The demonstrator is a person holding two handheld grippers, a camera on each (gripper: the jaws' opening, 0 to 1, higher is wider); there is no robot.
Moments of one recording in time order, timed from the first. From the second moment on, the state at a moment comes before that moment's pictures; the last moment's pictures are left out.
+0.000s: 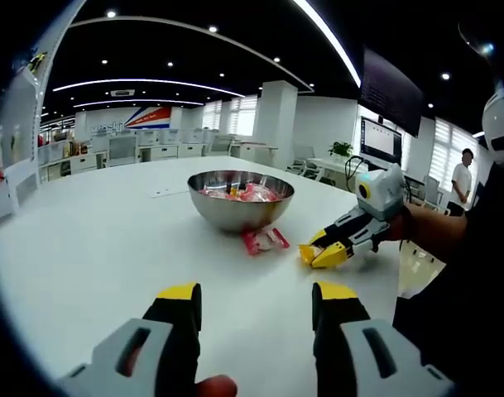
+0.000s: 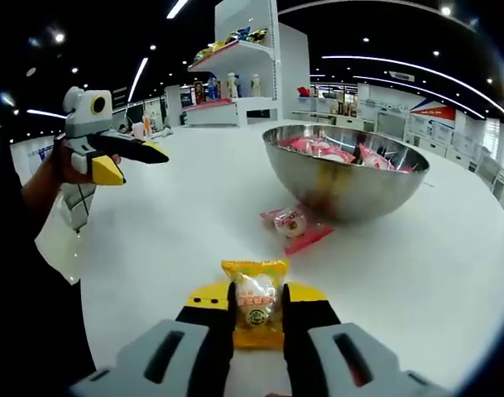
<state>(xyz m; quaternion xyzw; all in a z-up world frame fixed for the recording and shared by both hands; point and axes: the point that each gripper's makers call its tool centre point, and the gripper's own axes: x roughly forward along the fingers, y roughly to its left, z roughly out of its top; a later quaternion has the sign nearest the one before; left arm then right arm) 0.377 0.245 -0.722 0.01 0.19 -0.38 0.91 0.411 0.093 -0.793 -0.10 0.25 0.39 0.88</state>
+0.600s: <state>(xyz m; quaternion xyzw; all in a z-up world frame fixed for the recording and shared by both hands) 0.372 0.244 -0.719 0.01 0.19 -0.38 0.91 0.406 0.095 -0.759 -0.09 0.24 0.42 0.87</state>
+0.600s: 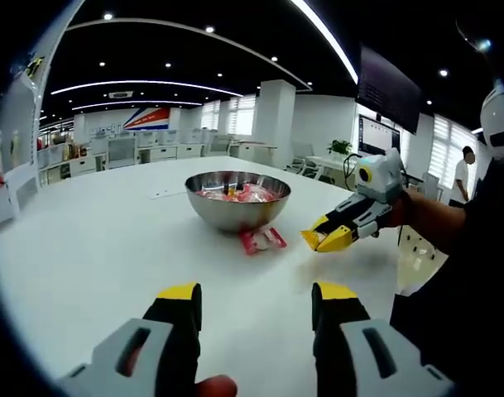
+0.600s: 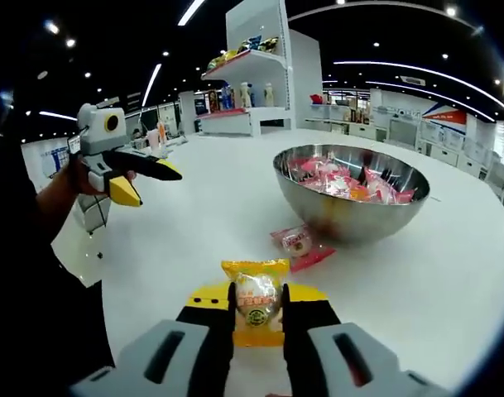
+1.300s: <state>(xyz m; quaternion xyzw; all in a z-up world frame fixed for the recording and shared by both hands) 0.370 0.243 -0.716 0.02 0.19 -0.38 0.90 0.436 0.082 -0.677 -0.10 0.17 0.43 0.88</state>
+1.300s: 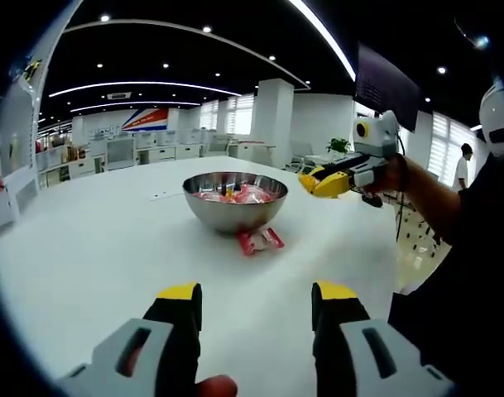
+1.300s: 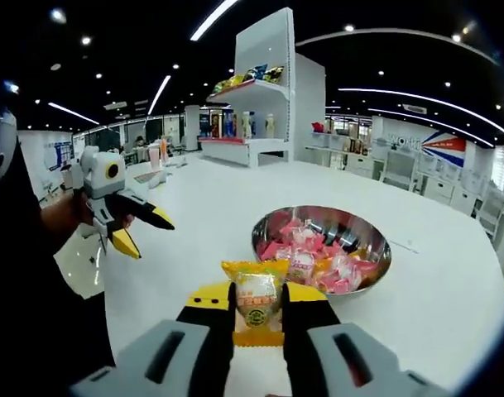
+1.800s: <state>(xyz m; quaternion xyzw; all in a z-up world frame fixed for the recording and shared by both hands) 0.365 0.246 -0.714 0.02 0.18 -0.38 0.91 0.476 0.079 -0.657 -0.10 0.15 0.42 0.89</state>
